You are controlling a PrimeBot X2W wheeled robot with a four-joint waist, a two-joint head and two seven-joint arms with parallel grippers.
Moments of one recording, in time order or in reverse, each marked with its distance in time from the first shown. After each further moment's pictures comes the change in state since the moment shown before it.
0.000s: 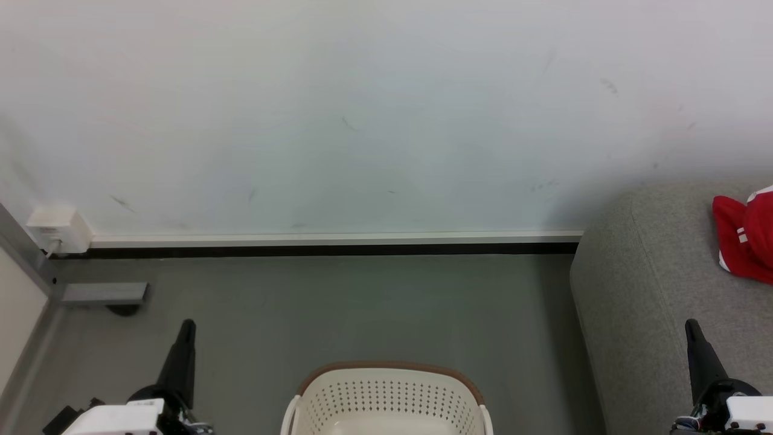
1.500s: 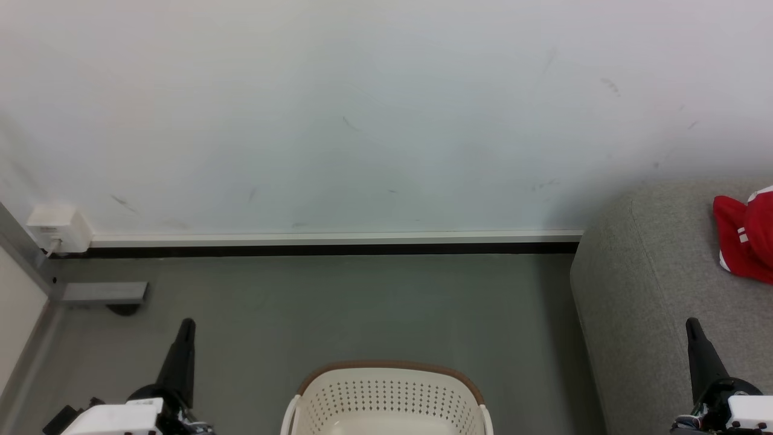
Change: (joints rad) left arm -0.003 0.000 0.002 -0.001 -0.012 0.000 0.004; right arm -0.004 0.000 -0.003 -0.002 0.021 0.000 0.002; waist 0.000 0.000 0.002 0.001
